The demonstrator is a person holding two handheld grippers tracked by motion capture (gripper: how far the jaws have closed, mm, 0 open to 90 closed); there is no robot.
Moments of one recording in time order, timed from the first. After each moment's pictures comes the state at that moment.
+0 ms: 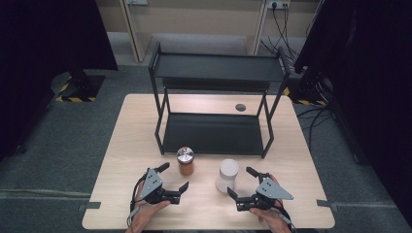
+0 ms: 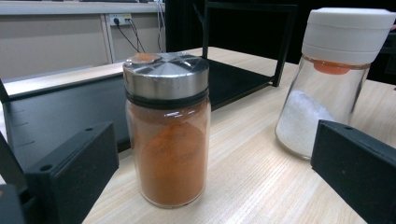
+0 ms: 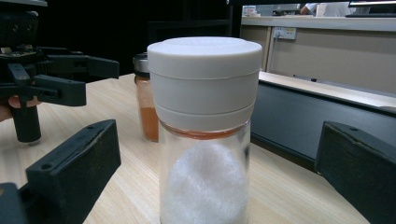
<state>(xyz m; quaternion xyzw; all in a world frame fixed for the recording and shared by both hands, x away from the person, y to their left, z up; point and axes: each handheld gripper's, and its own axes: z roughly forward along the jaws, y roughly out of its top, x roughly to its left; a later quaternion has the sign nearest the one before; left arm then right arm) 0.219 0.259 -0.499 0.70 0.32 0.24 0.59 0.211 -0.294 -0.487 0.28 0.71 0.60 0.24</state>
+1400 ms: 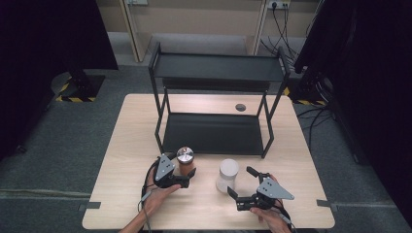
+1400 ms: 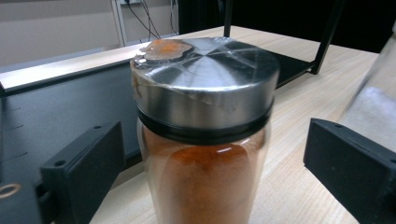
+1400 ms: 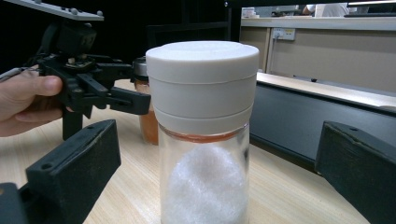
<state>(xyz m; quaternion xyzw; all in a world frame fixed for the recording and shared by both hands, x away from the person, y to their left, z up) 0.267 0.227 -0.490 0.72 0.34 0.25 0.55 0.211 -0.295 -0.487 0.29 0.70 0.61 0.23</state>
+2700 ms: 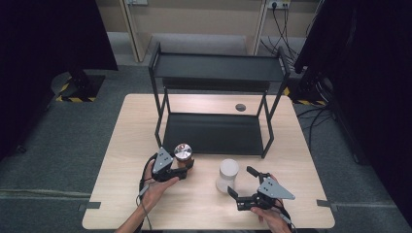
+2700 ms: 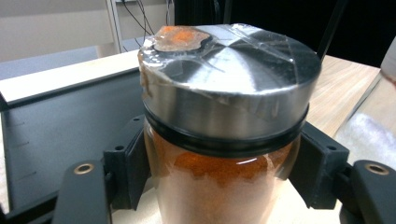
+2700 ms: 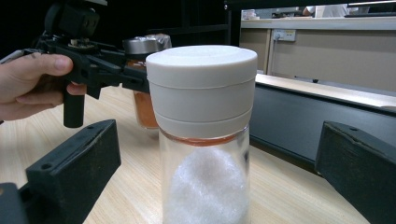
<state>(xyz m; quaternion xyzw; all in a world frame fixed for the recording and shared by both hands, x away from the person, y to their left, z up) 0.274 0.236 -0.463 0.72 0.34 0.24 0.56 0.211 -0.296 -0.488 0.29 0.70 0.61 0.23</state>
